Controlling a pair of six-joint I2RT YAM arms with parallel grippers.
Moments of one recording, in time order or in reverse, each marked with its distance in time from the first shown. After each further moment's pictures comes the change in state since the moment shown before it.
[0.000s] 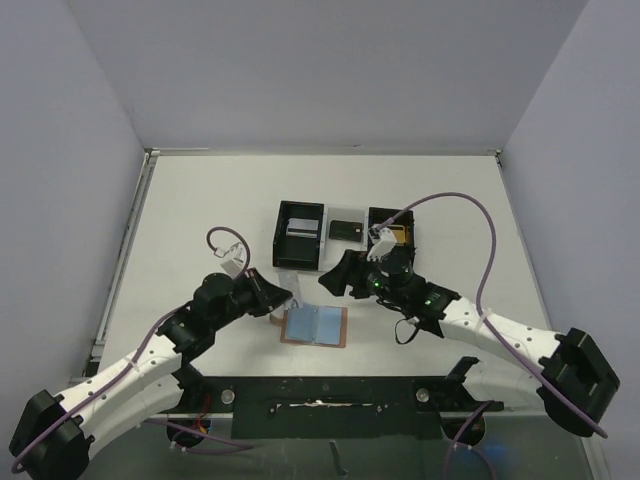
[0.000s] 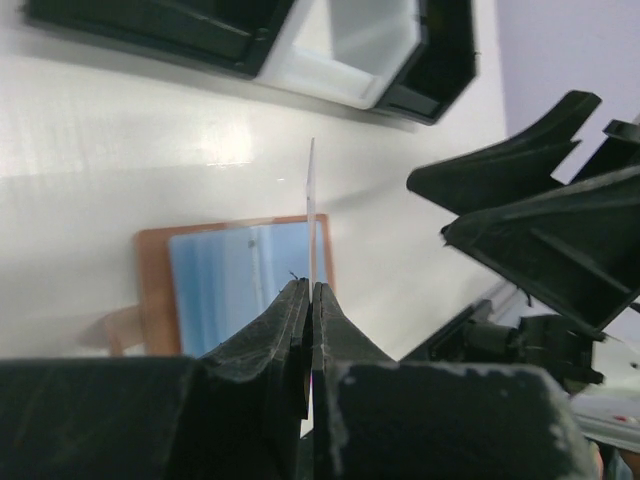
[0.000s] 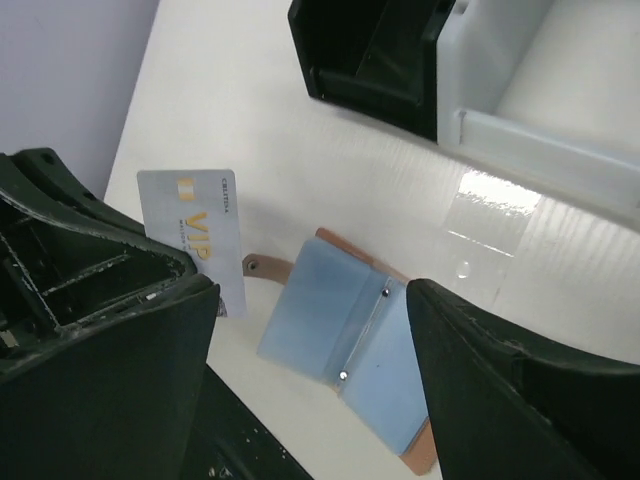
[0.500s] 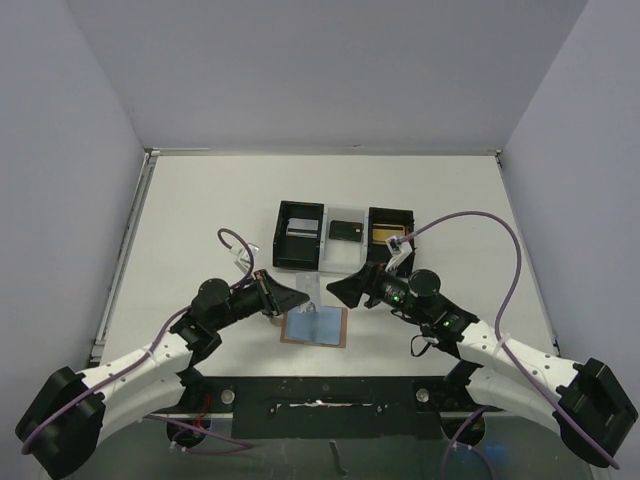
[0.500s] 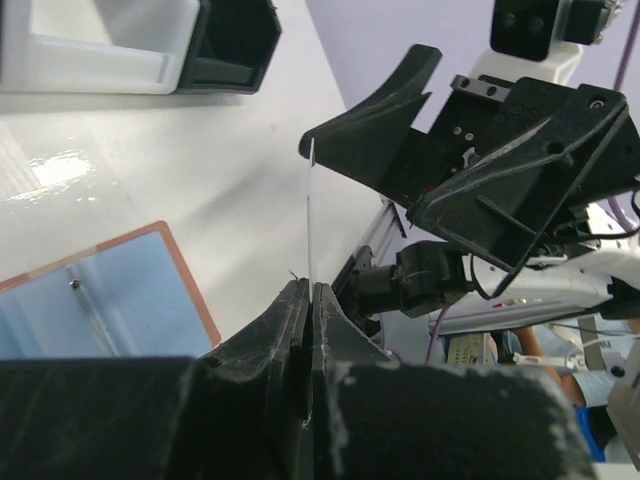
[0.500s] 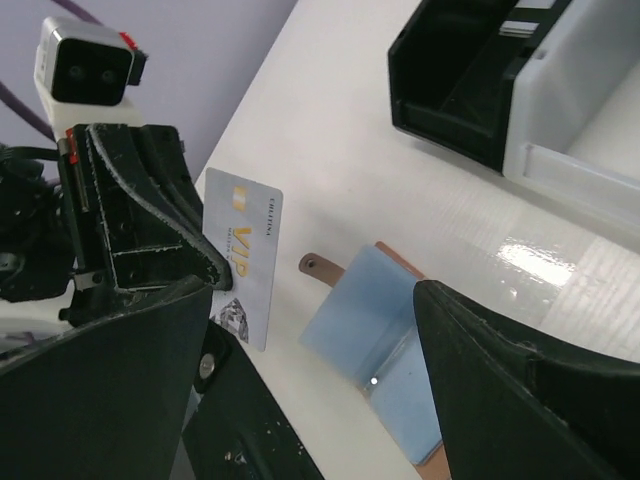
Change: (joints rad) left arm 0.006 0.129 -0.132 0.552 0.277 -0.085; right arm -0.068 -0.280 -0.259 0.281 -0.096 -0.019
